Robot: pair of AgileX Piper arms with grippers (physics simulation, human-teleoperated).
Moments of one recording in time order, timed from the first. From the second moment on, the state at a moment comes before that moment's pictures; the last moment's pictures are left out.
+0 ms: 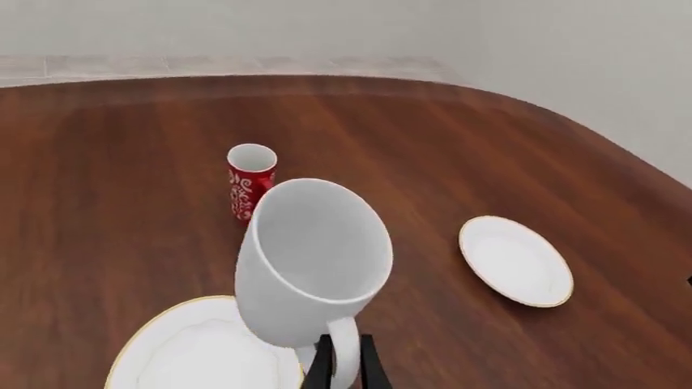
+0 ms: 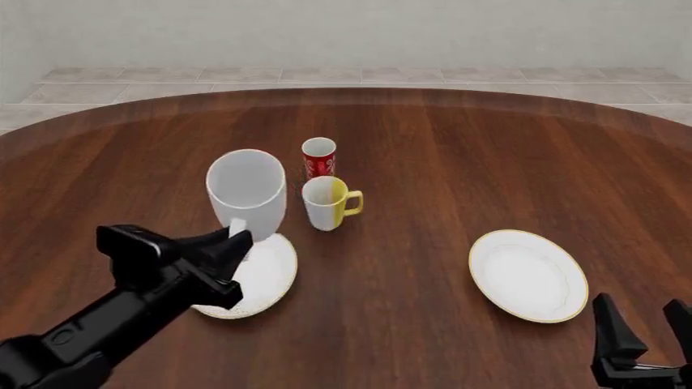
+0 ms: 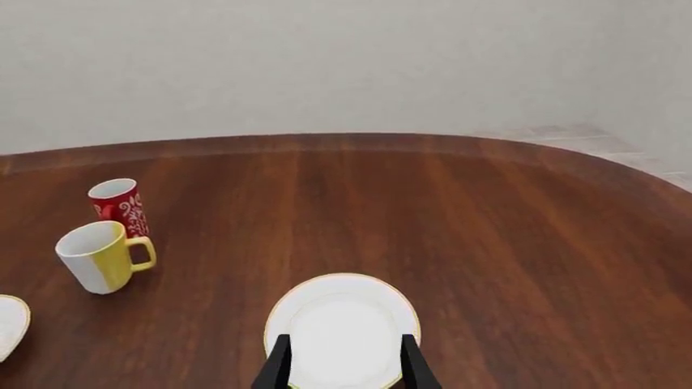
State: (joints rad) left arm -0.55 1.02 -0.37 -0.39 -0.21; right arm -0.08 0.14 0.00 -0.06 0.02
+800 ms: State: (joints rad) left arm -0.49 1.03 -0.29 -0.48 -0.34; right arm -0.07 0.16 0.00 -0.07 0.03
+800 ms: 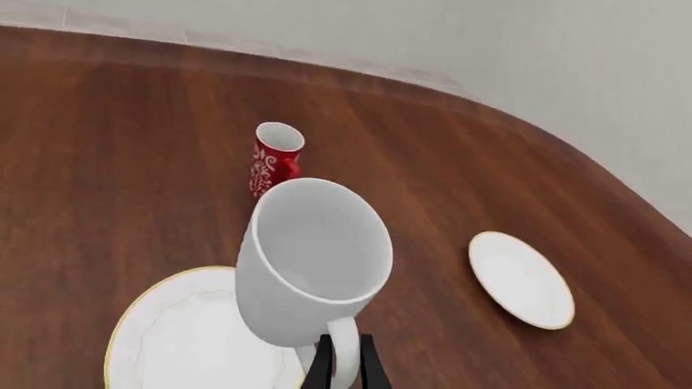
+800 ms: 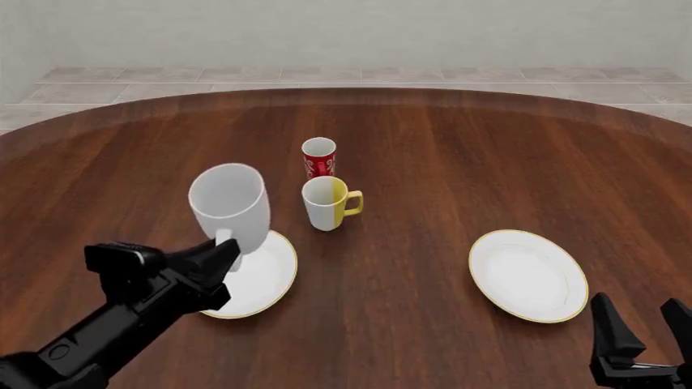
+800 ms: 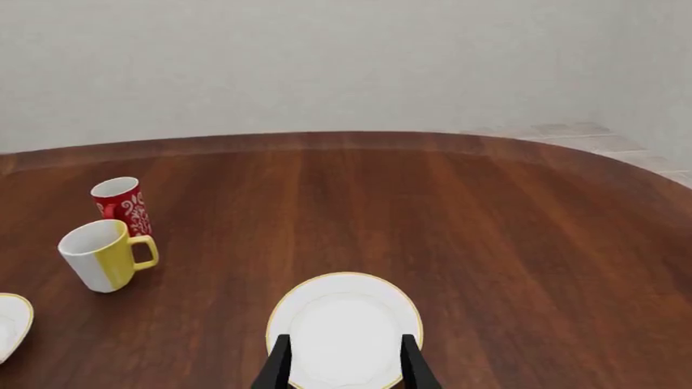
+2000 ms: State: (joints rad) left arm -0.42 1.20 -0.23 -0.65 -0.35; right arm -0.06 0.18 0.00 -0.08 0.03
